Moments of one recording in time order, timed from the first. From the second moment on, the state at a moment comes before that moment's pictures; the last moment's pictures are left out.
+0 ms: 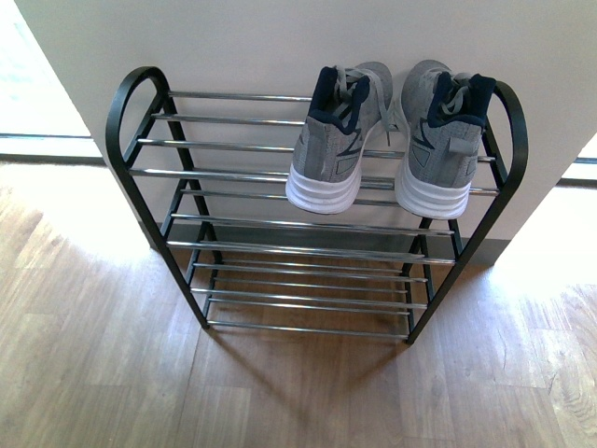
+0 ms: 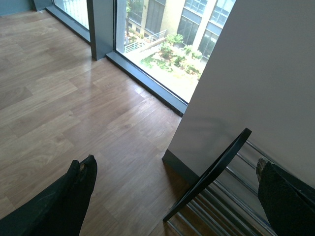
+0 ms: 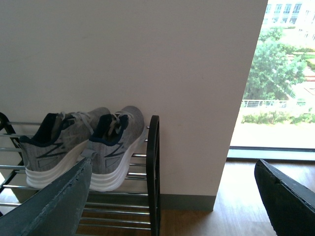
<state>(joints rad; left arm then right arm) -0.36 0.86 0.64 -0.23 -0.81 -0.61 0.00 0.01 0.02 0.00 0.00 0.00</state>
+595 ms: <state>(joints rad) -0.12 0.55 0.17 0.37 -0.12 -0.02 0.00 0.01 0.02 0.00 0.00 0.00</state>
